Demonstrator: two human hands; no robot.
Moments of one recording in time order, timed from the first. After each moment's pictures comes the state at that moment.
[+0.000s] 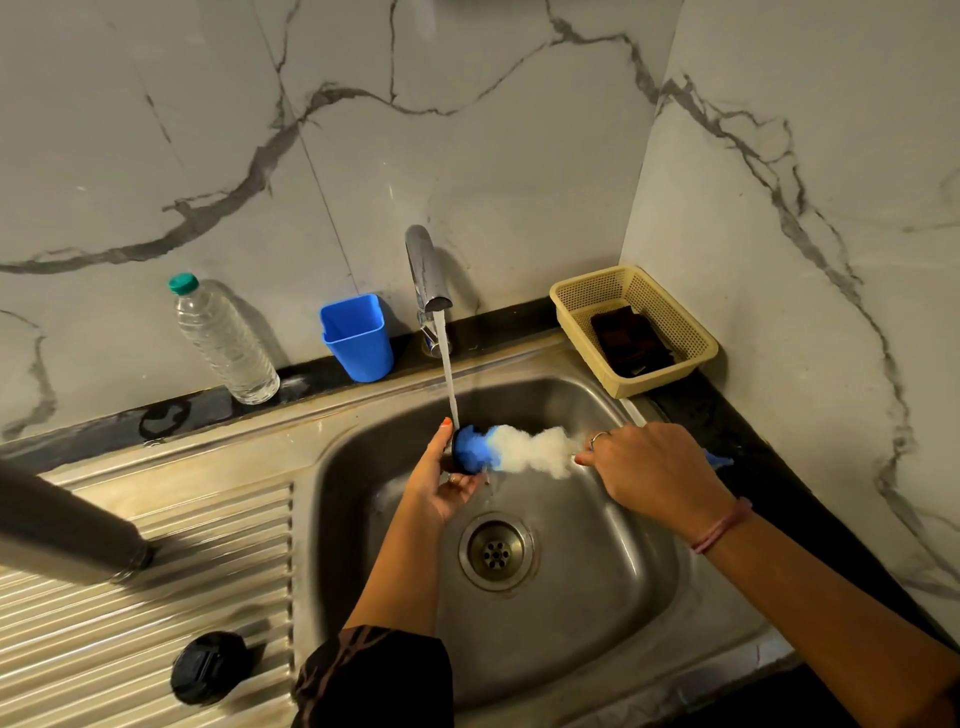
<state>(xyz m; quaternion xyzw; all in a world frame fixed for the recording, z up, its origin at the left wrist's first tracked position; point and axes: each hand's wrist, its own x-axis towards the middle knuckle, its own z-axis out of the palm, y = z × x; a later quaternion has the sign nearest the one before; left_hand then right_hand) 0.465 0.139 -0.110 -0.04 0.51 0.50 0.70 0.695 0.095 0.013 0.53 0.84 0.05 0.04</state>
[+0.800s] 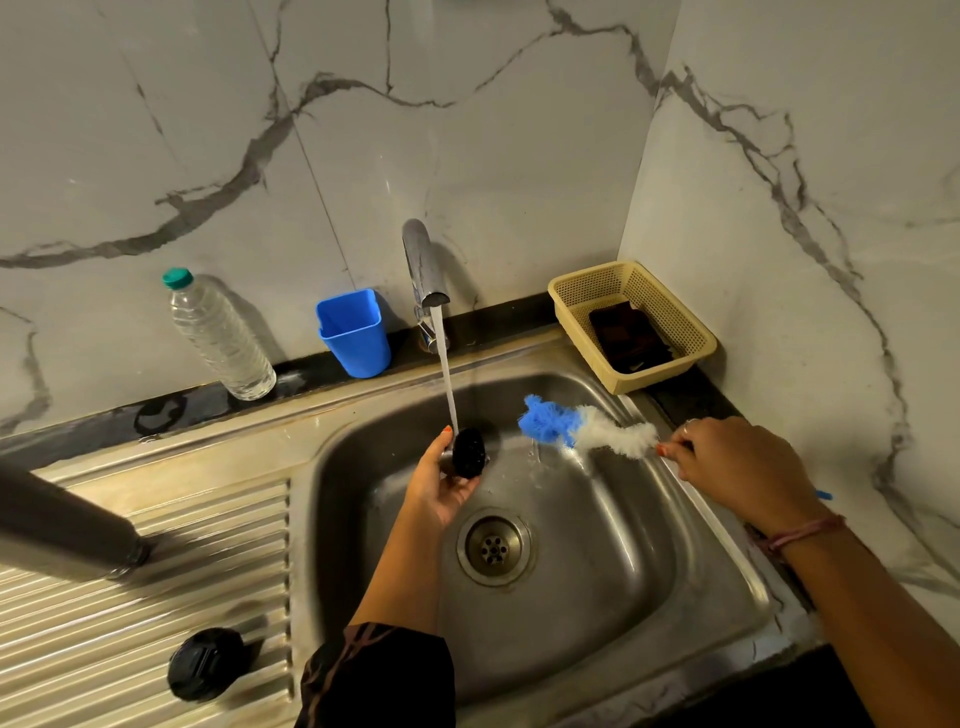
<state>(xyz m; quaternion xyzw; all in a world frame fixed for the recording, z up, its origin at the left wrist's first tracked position) 0.465 0.131 -0.119 -0.02 0.52 0.50 0.69 0.767 0.098 -0.002 0.69 0.72 -0.06 0.01</state>
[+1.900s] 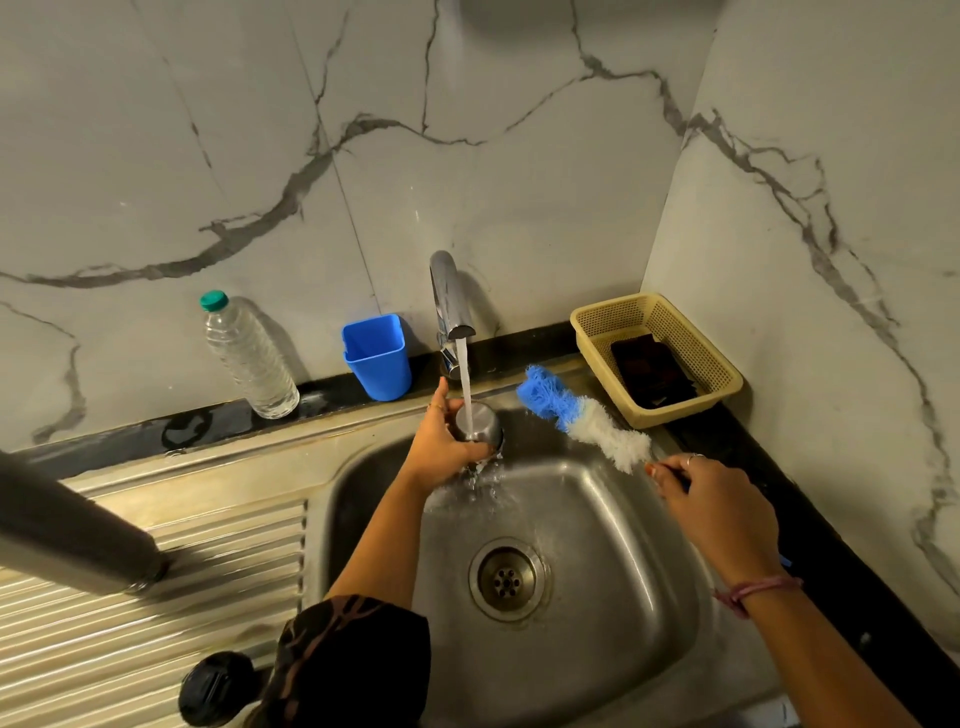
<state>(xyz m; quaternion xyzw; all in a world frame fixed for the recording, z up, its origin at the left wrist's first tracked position) 0.439 0.171 -0.061 0.50 0.59 0.37 0.51 0.733 0.100 -0.029 0.74 0.64 -0.12 -0.19</state>
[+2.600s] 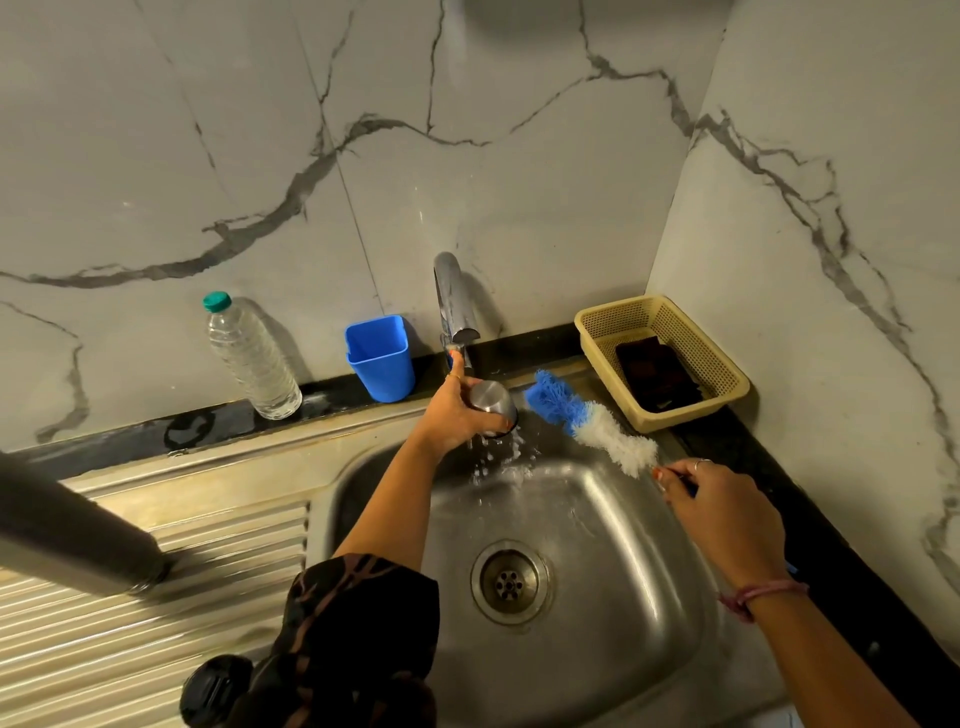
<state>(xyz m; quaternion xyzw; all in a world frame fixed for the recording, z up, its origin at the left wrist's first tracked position) 0.448 0.204 -0.026 0.55 0.61 0.30 0.49 0.736 0.105 -0.039 0.75 0.62 -0.12 -0.20</state>
